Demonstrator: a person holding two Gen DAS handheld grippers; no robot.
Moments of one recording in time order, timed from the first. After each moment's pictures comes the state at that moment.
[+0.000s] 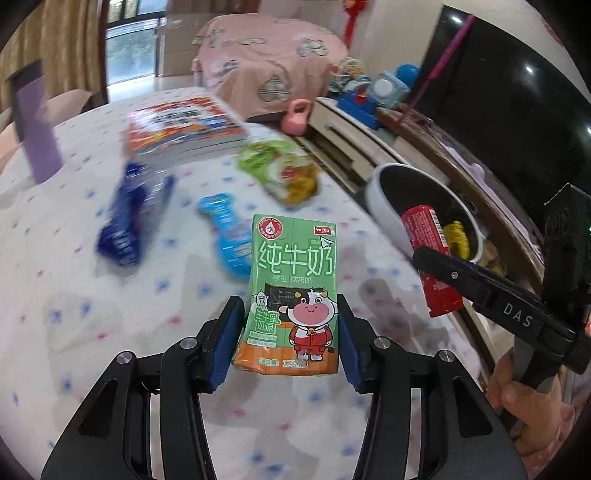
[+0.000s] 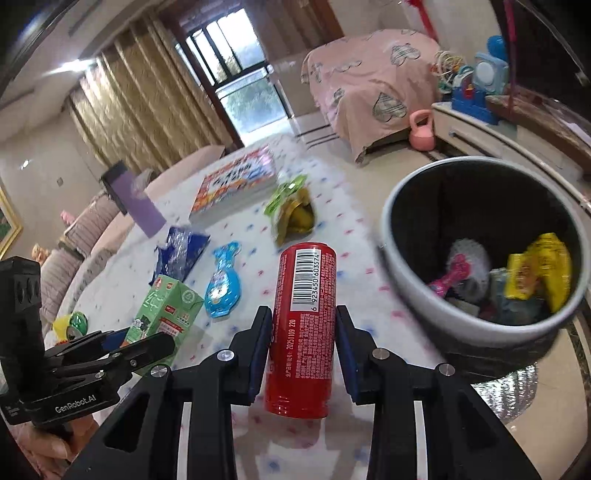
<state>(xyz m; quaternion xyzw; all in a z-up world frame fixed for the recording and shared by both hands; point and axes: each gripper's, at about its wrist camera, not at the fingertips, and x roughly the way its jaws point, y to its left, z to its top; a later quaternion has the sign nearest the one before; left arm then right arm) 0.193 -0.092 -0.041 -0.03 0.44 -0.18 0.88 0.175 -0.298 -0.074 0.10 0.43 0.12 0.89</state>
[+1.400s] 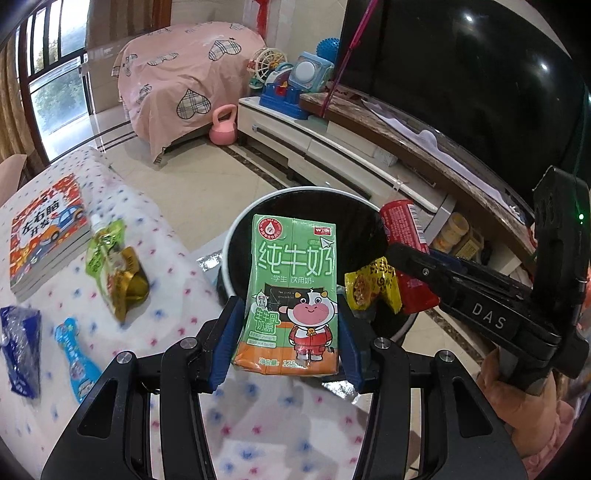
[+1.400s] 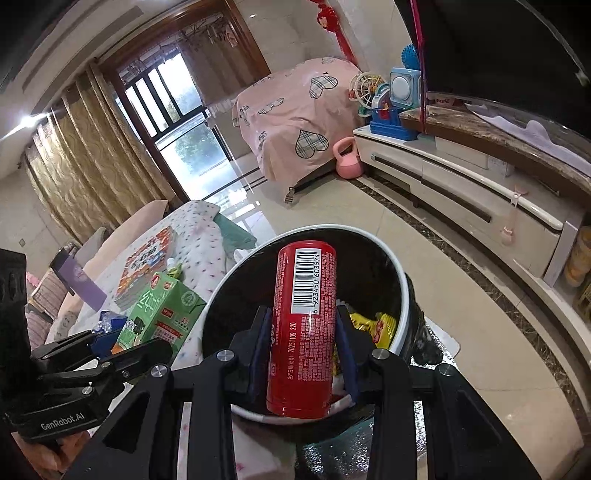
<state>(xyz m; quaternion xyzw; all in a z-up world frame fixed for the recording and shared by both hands) 0.254 -0.260 -0.015 0.05 0.42 -0.26 0.87 0.198 -0.441 -0.045 0.13 0.39 0.01 0.91</state>
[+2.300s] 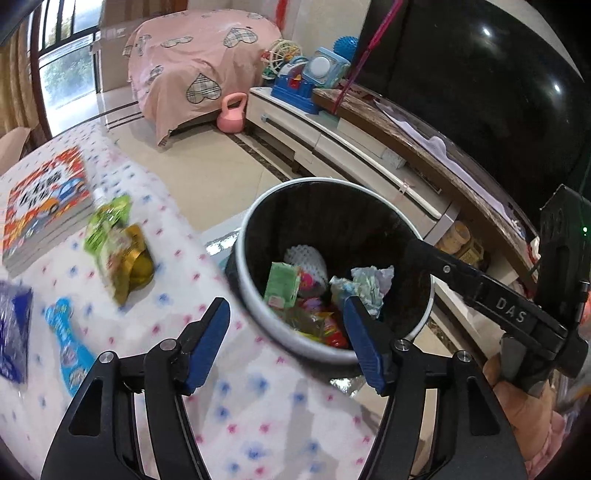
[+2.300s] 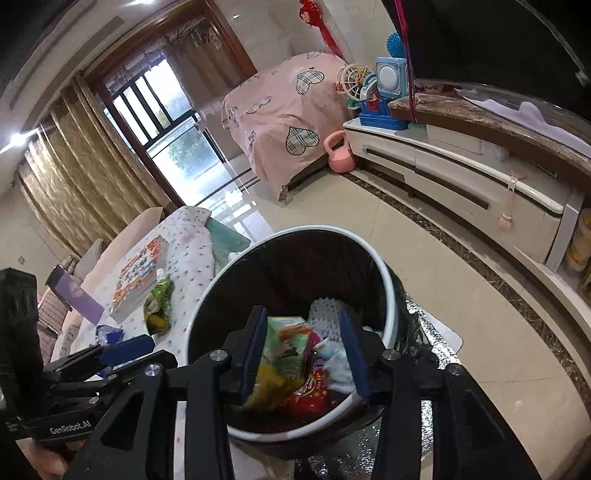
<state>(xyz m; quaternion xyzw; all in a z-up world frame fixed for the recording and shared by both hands) 0.258 -0.236 -0.026 0.01 0.45 -0.25 0.86 0.204 -0.458 -0.051 0.17 0.39 0.00 0.91</state>
